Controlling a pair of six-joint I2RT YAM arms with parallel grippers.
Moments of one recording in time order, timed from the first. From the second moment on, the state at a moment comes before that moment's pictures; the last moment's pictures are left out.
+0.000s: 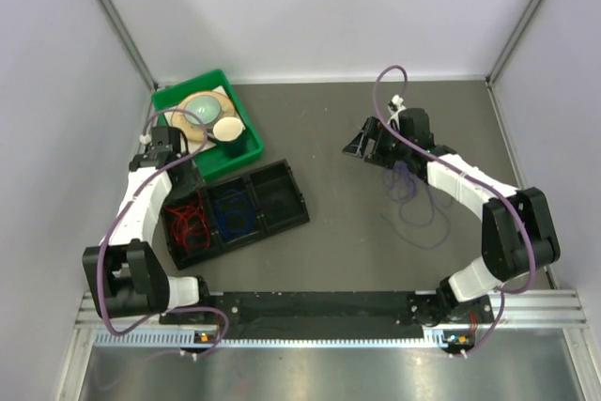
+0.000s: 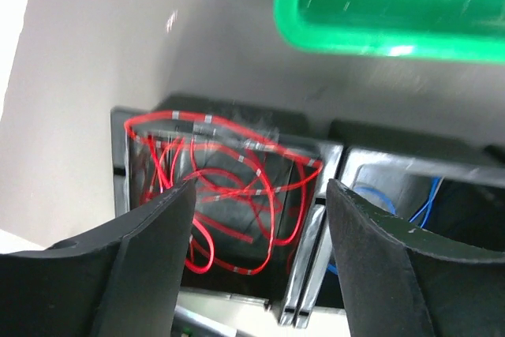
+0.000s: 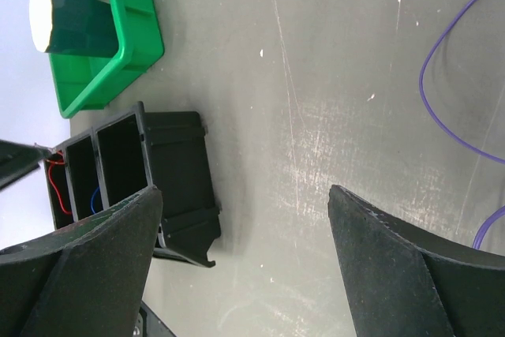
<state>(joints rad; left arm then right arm) 0.10 1.31 1.02 -0.80 -0.21 -0.40 0.33 1.53 0.97 -0.04 -0.37 0.66</state>
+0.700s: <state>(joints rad) 0.10 1.61 1.21 -0.69 -0.31 -0.44 0.33 1.53 0.97 -0.03 -0.38 0.66</state>
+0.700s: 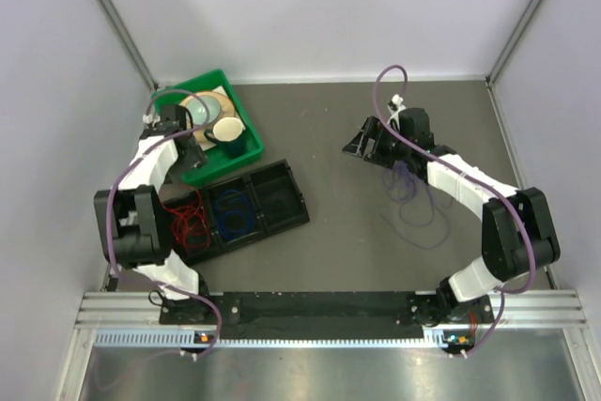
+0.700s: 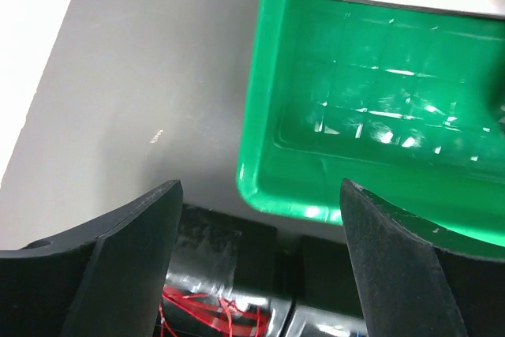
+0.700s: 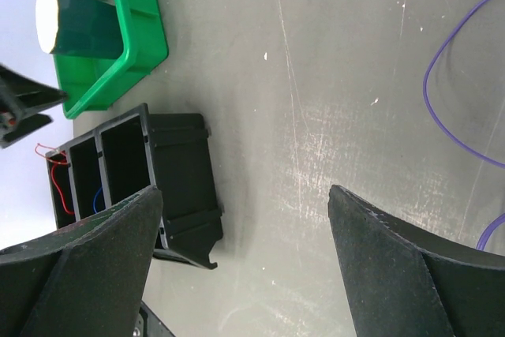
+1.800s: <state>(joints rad) 0.10 1.36 1.12 -0.74 -0.27 -0.46 0.33 1.53 0.99 -0.02 -0.39 0.67</state>
